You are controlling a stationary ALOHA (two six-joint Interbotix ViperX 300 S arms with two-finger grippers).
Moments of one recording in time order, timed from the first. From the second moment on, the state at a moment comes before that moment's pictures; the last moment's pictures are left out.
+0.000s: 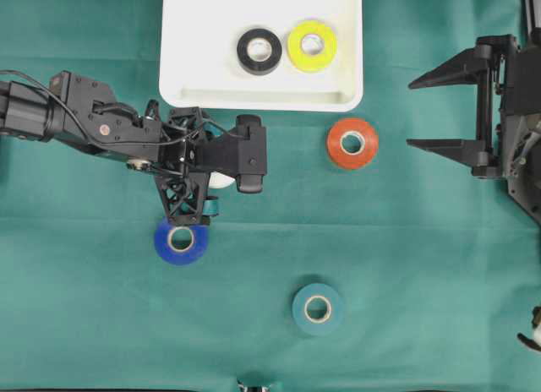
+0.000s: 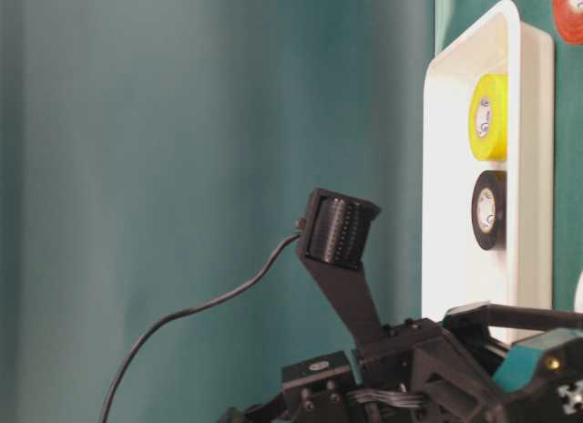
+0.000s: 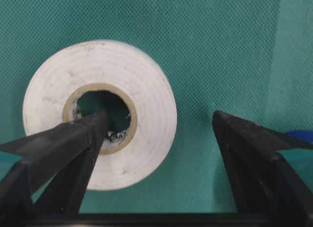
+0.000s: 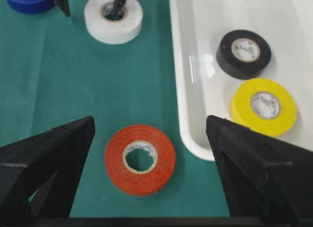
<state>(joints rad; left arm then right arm) -0.06 0.19 0.50 -0.01 0.50 -0.08 -0.07 -0.85 1.11 -0.13 0.24 0.20</state>
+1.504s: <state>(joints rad) -0.06 0.18 0.51 0.00 0.51 -0.08 -0.07 -0.85 1.11 -0.13 0.24 0.20</state>
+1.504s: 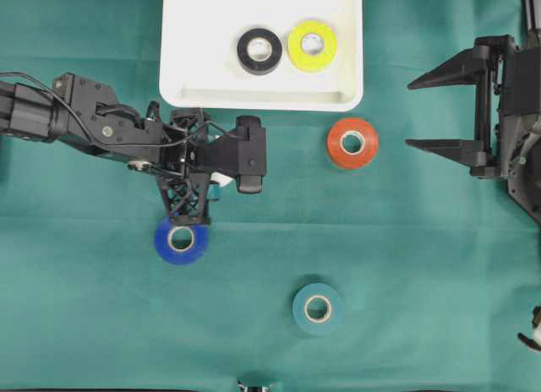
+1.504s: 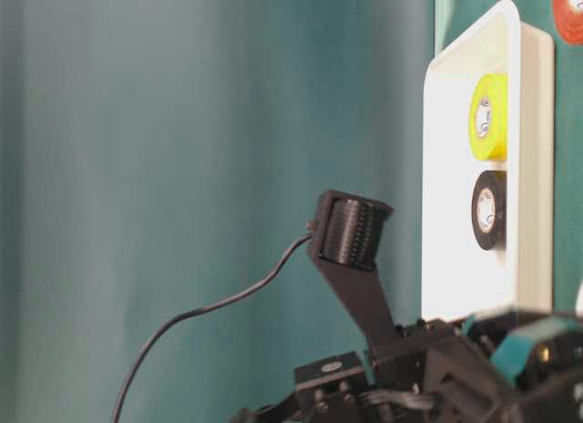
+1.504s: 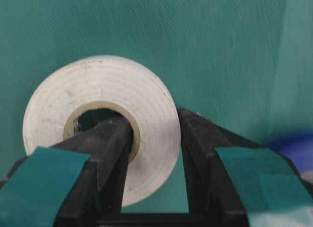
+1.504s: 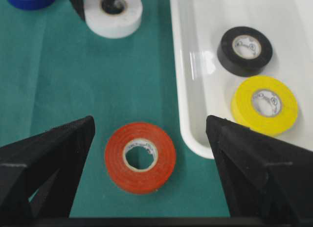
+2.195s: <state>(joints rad) -0.06 -0.10 0.35 0.00 0.82 -0.07 -0.07 -0.85 1.11 -0.13 0.24 0.20</state>
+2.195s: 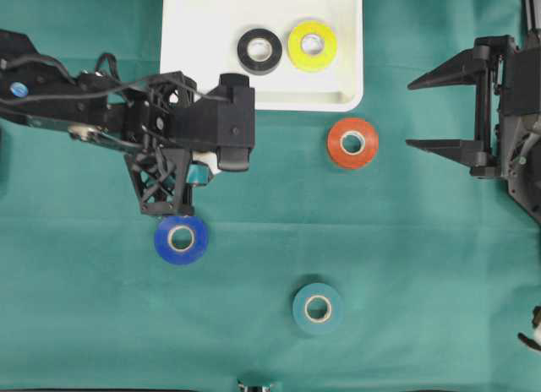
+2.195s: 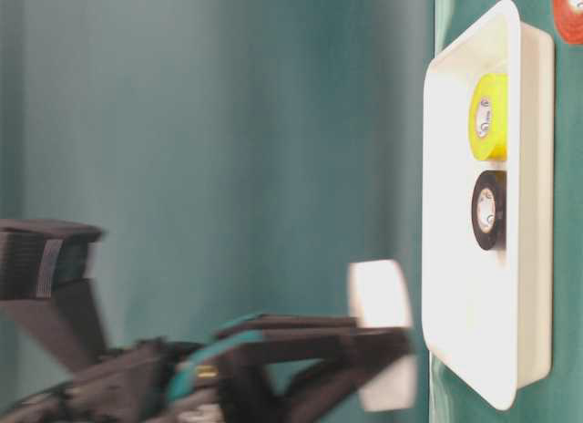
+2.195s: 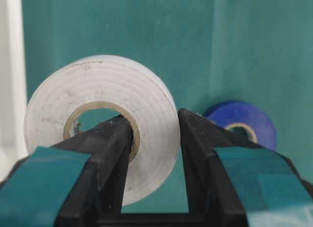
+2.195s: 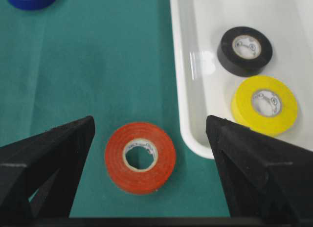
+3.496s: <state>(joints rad) -0.04 -0.19 0.15 0.01 1.08 -0.07 -0.07 -0.85 1.11 -0.13 0.24 0.20</state>
